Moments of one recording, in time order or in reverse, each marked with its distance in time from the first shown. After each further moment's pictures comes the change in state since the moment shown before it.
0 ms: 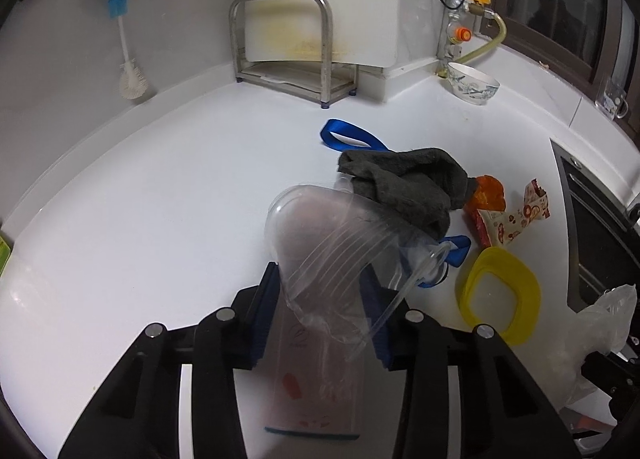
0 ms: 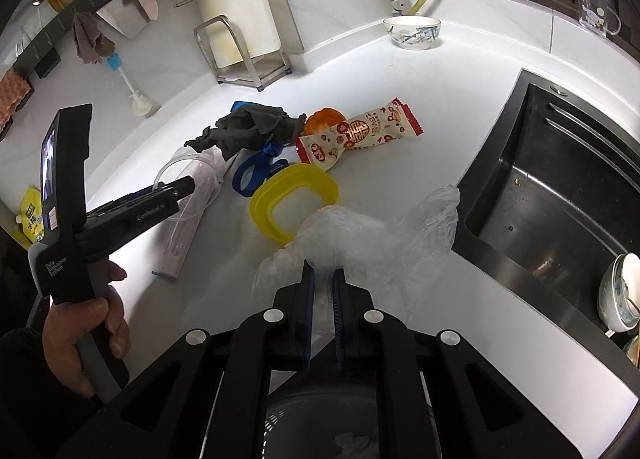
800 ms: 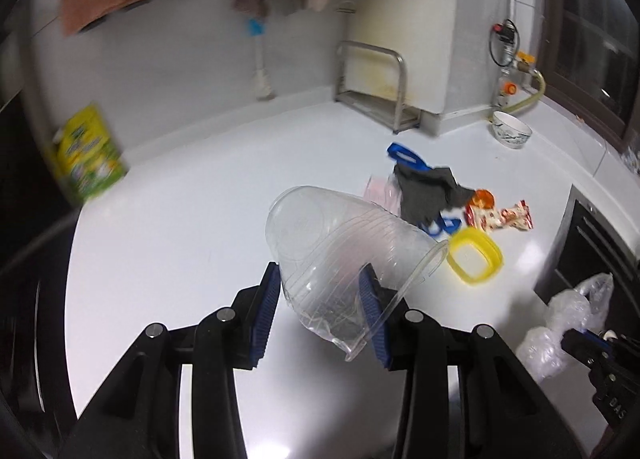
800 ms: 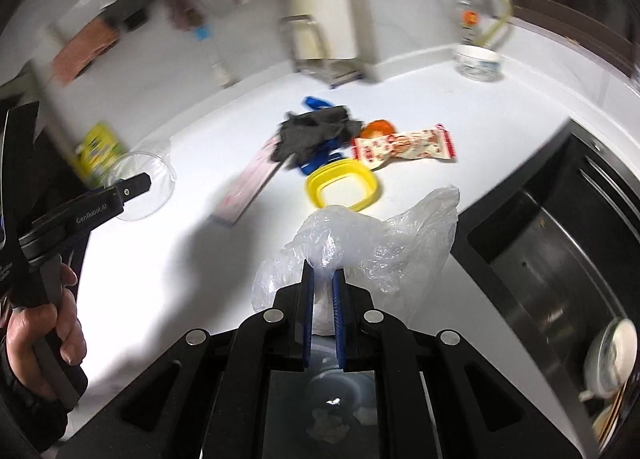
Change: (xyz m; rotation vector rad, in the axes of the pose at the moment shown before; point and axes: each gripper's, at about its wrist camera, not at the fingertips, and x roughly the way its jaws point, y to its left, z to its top) left arm -0.160 -0.016 -0.071 -0.236 -0.065 0.259; right arm -0.069 -0.017 -0.013 -0.306 0.030 0.231
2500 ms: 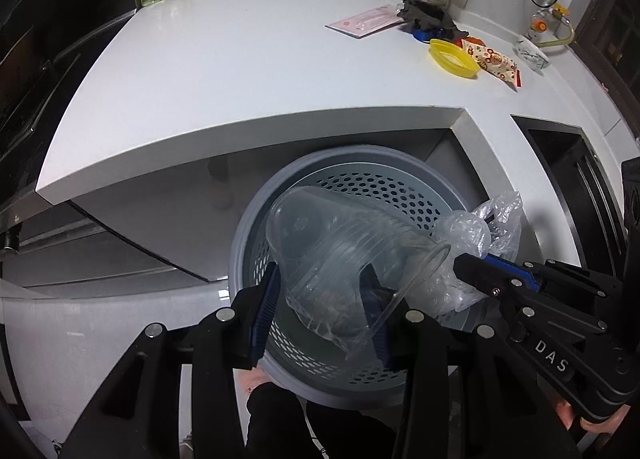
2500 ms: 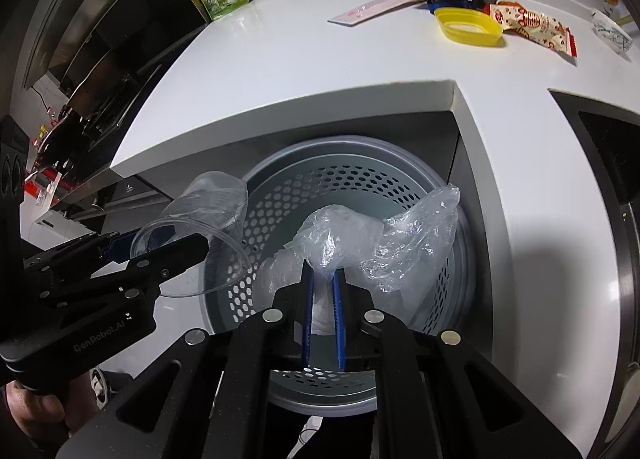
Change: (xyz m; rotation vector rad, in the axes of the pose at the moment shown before) left arm -0.064 -0.069 -0.201 -0.282 0.335 0.056; right arm 0.023 0.007 -0.112 -0.304 0.386 0.271
